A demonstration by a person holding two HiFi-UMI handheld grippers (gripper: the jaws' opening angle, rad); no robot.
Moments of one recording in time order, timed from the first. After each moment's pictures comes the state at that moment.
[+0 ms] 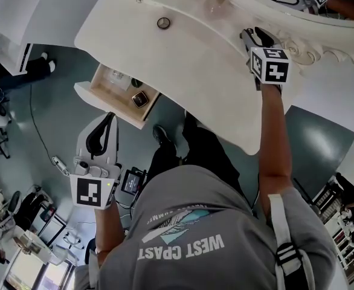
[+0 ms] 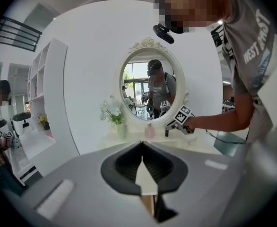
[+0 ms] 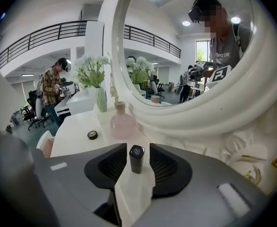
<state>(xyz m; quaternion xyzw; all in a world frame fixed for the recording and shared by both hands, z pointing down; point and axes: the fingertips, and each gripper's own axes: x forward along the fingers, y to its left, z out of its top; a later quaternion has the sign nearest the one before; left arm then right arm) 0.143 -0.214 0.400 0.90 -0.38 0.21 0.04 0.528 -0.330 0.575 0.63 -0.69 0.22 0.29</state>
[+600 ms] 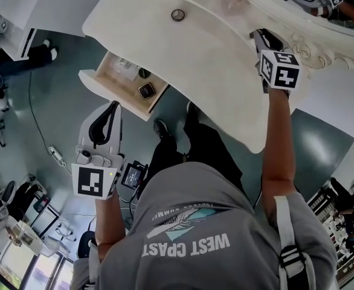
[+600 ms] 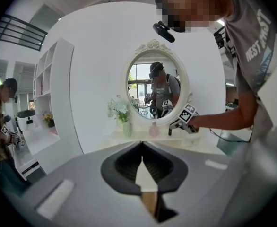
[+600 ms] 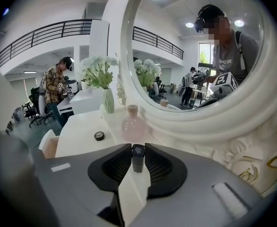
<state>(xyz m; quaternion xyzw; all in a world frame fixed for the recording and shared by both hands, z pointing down) 0.112 -0.215 0.413 0.90 -0.39 0.20 0.04 0.497 -0.324 0.565 0.62 -0.69 0.20 0.30</state>
